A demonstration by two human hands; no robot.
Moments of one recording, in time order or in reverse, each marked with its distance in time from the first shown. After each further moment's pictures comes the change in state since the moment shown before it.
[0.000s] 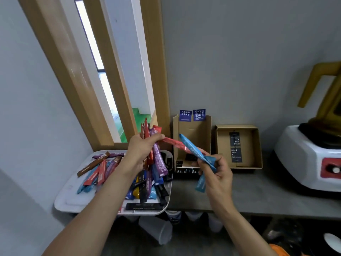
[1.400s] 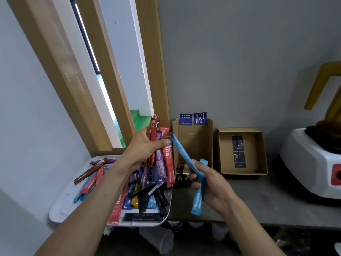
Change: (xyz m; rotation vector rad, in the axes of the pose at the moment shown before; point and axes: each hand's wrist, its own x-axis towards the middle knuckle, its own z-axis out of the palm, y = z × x) left_hand 0.023 0.016 -0.002 0.243 -0.209 0.196; right_hand 0.033 -0.002 0.009 0.307 -0.187 0.743
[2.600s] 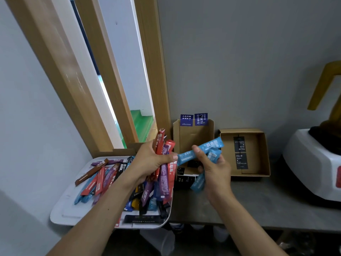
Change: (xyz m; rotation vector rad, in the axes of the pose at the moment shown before) left_hand -0.017 -0.011 0.018 0.102 -0.021 -0.084; right_hand 0.008 -0.010 0.016 -0.147 0.330 -0.452
